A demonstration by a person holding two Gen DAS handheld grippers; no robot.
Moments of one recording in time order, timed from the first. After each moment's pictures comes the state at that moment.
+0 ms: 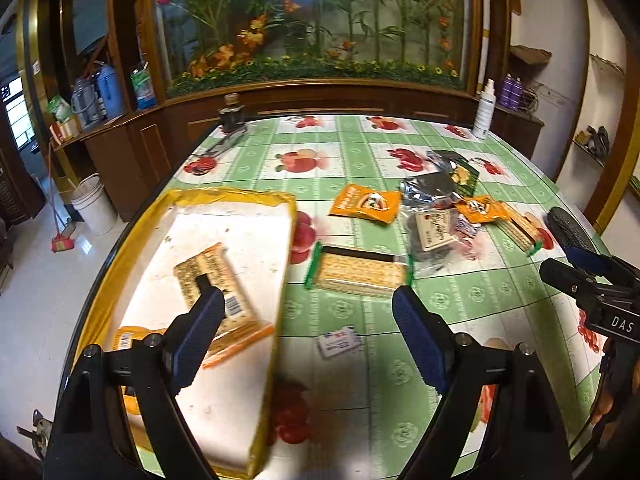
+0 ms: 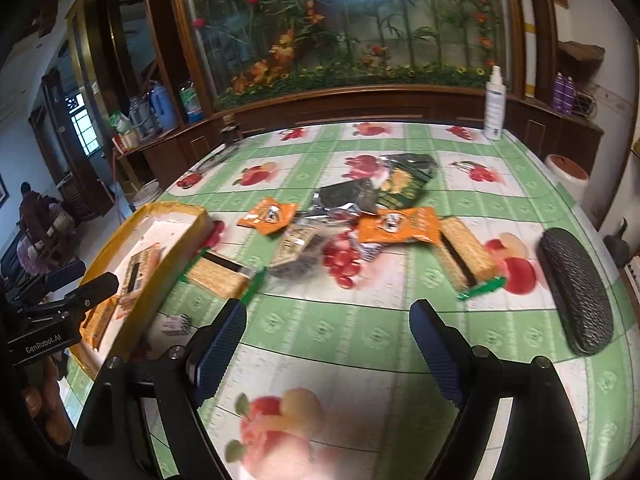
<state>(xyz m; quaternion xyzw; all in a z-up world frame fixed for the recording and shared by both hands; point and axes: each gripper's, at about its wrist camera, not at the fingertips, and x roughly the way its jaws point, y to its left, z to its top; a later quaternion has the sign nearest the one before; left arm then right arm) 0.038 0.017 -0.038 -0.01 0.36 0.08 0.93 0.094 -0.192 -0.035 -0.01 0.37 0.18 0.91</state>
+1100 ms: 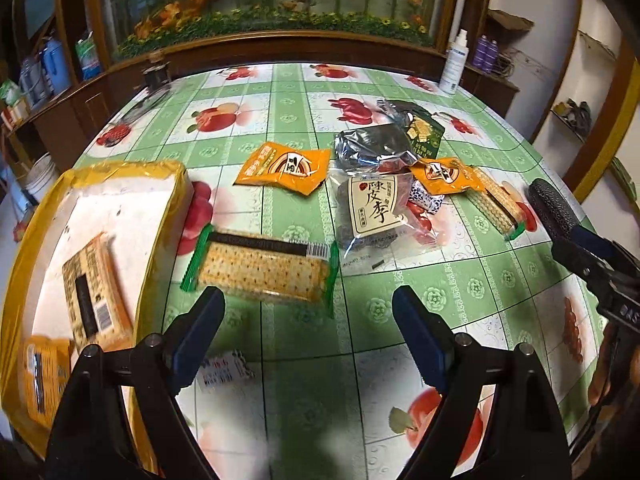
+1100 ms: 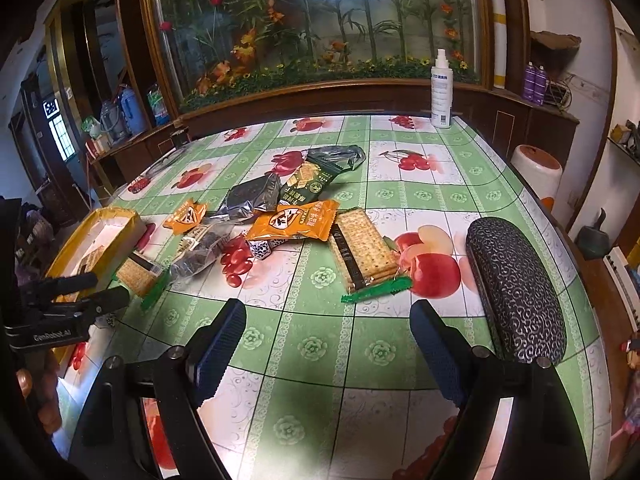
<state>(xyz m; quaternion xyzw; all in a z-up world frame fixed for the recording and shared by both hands) 0.105 -0.027 -0.079 -0.03 0.44 0.00 0.90 0.134 -0.262 -0.053 -0.02 0.38 0.15 0.91</state>
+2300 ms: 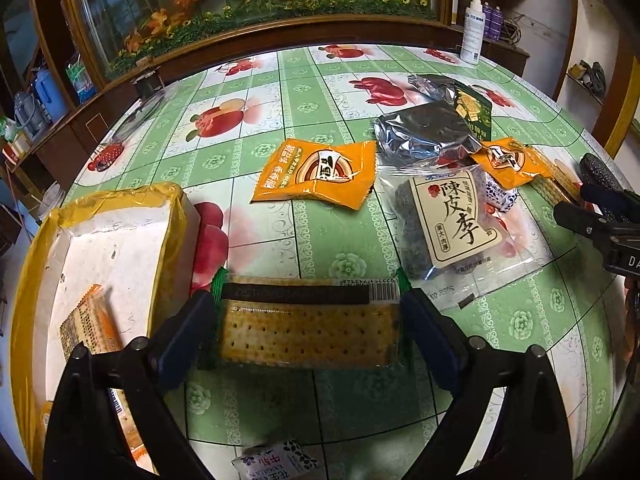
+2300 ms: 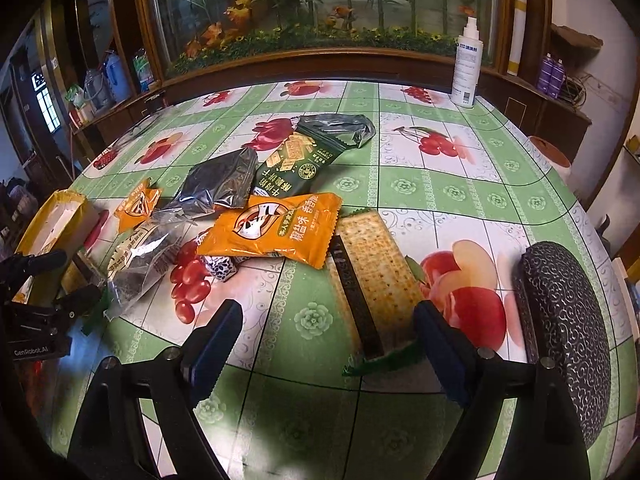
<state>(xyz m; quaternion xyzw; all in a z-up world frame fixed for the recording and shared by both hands) 0.155 -0.011 -0.112 0.04 0.46 0.02 0.89 0.209 -0.228 -0.092 -0.05 0.42 0.14 0.89</state>
